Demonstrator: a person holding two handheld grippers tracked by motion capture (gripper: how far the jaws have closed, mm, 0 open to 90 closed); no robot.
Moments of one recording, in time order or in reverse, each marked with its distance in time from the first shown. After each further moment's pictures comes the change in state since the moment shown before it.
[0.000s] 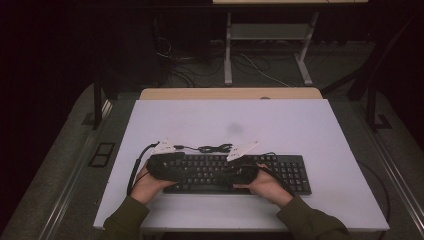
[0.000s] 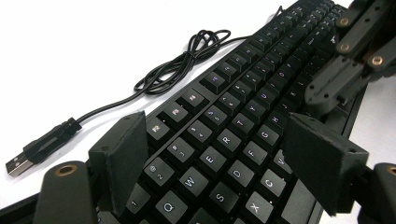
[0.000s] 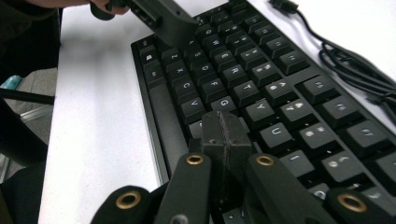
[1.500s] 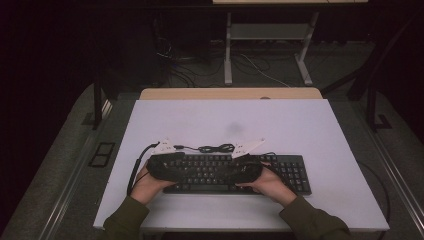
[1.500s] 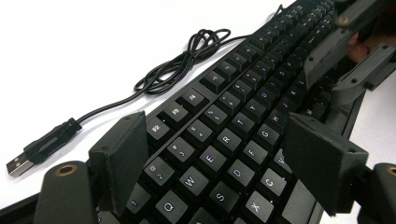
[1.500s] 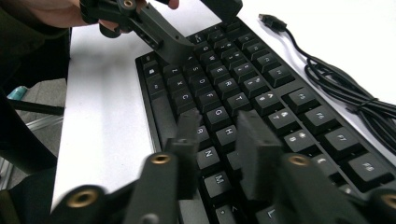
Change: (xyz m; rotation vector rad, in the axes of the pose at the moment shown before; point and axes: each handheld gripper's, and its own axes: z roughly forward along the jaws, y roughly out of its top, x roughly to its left) left arm -0.001 0.000 0.000 0.005 0.002 0.006; right arm -0.004 0.002 -0.015 -0.051 0.009 0.006
